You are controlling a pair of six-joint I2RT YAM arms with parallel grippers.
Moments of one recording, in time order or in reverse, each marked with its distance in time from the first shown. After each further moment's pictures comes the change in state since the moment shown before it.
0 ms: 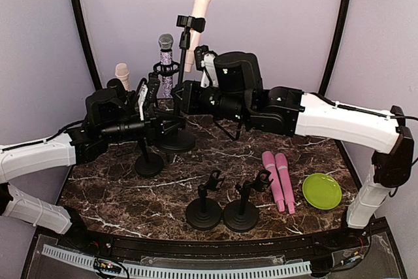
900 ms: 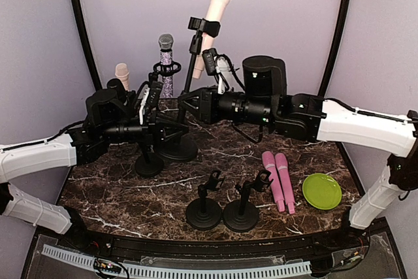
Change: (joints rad) left arm -0.010 0.002 0.000 0.018 0.163 -0.010; right arm -0.046 -0.152 -0.203 0.106 -0.242 -0.117
